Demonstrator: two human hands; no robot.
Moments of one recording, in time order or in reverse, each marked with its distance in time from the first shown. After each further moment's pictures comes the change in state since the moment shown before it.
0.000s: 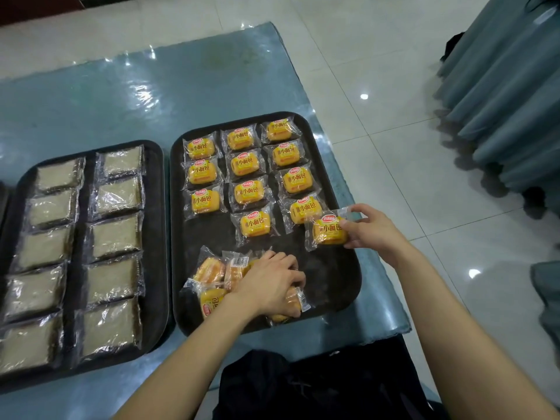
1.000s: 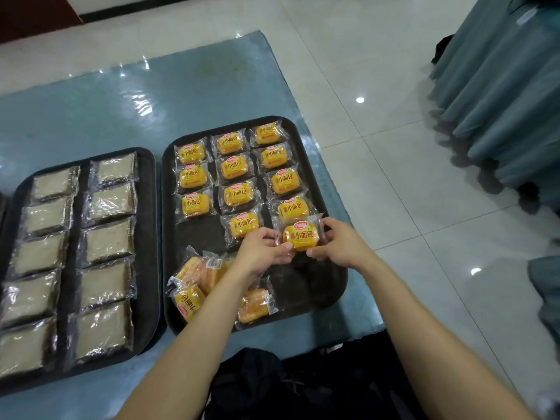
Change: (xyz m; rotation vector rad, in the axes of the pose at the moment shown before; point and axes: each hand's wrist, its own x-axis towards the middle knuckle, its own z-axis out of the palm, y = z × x) left_hand 0.033 -0.004 -0.026 -1.506 0.270 -0.640; right_hand -0.015 0.018 0.027 -0.276 -0.128 -0.171
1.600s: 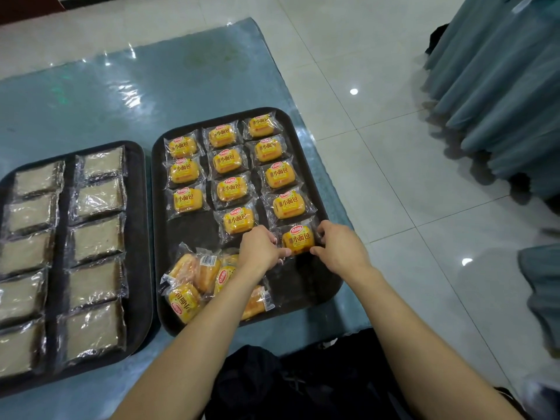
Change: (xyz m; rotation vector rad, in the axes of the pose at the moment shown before) left_hand 0.032 -0.017 0.018 0.665 0.213 -0.021; right_hand -0.001 0.017 0.021 -0.619 0.255 -0.033
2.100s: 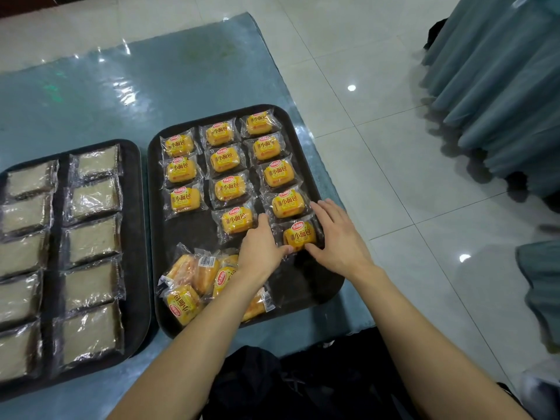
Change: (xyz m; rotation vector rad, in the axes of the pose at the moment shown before) left_hand 0.000 -0.003 0.009 0.115 0.148 0.144; right_hand 0.001 0.007 0.004 0.020 0.149 -0.212
